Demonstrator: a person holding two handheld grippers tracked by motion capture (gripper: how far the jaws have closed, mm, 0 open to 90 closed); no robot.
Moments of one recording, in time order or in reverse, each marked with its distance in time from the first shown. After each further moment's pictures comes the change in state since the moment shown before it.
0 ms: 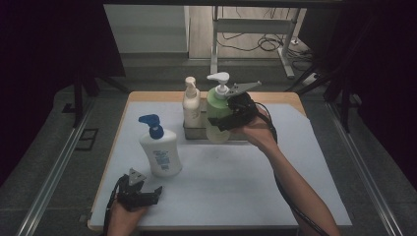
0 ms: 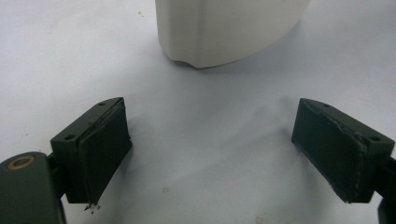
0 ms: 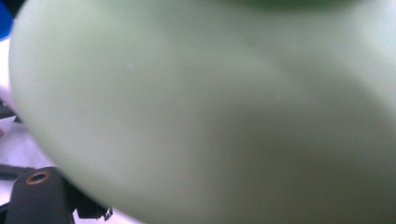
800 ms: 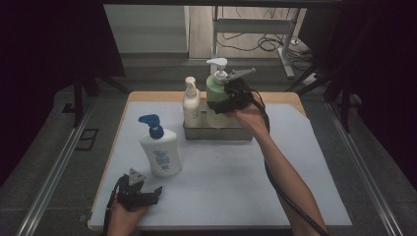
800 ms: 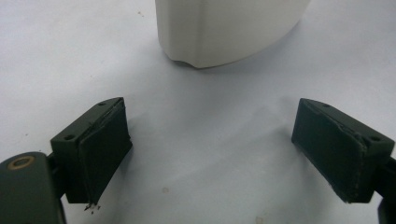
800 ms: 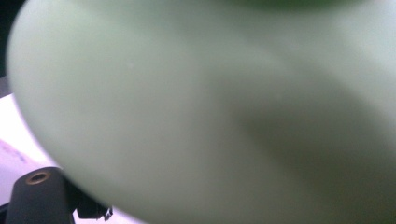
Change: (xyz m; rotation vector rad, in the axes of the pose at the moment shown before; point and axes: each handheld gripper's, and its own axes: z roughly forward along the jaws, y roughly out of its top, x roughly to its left) left arm 0.000 0.000 0.000 0.000 -0.002 -0.003; right arm -0.031 0.020 0.029 -0.004 -0.109 0.048
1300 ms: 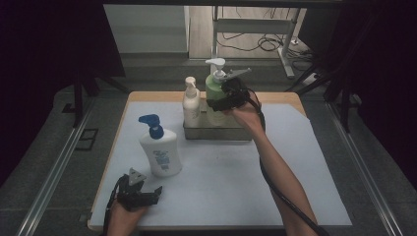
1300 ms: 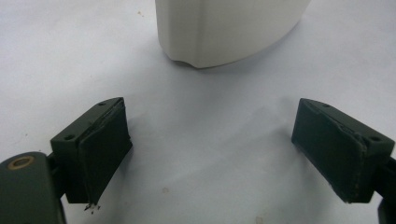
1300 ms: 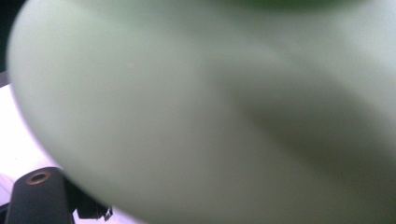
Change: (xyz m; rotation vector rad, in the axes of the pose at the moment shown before) left arm 0.000 0.000 0.000 0.004 0.001 0.003; right arm -0.010 -0.004 0.025 0.013 -0.030 0.021
